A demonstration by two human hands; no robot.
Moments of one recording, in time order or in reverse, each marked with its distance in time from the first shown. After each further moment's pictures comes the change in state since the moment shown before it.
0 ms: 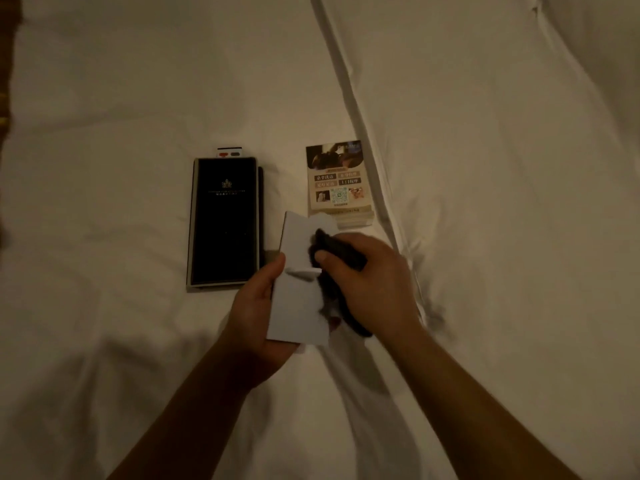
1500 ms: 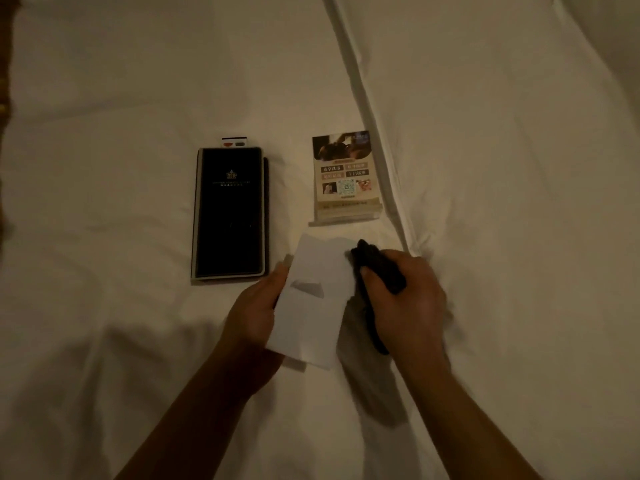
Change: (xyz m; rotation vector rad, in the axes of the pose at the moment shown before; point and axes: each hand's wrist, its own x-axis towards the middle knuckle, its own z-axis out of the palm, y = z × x) left_hand -0.009 -0.008 -0.027 0.373 0.168 0.180; right_hand -0.028 0.034 -0.006 -0.058 0.210 0.093
